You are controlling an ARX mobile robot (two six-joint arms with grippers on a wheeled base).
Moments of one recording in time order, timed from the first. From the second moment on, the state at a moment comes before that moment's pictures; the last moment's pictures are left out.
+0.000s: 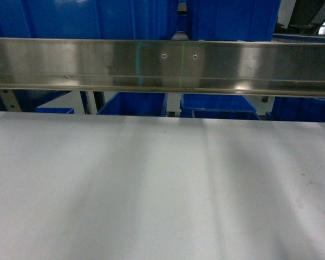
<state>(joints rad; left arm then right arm) 0.00 0.01 0.01 0.00 0.00 -0.01 0.17 1.02 0.41 0.32 0.13 -0.03</state>
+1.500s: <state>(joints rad) 0.00 0.01 0.01 -0.01 0.00 -0.01 0.17 1.02 0.41 0.31 0.13 -0.03</state>
